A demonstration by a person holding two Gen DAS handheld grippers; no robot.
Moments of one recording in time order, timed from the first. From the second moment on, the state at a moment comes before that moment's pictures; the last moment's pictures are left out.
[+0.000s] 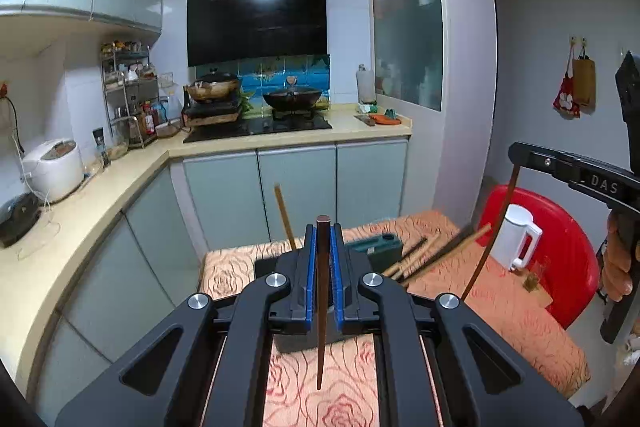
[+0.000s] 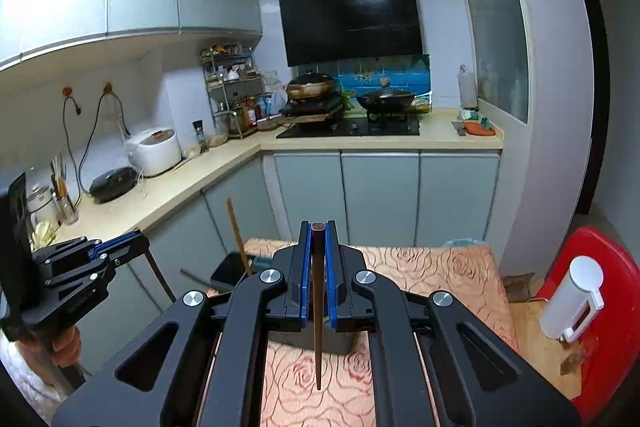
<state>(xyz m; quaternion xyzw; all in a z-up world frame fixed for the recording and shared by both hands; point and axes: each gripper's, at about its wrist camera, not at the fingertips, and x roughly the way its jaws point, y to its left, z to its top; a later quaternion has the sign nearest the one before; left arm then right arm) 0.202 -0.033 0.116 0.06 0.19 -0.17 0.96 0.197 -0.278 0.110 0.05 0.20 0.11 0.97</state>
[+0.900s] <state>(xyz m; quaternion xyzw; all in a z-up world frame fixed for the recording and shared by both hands) 0.305 -0.077 0.134 0.04 0.18 -0.13 0.97 0.291 -0.284 0.127 0.08 0.16 0.06 0.98</state>
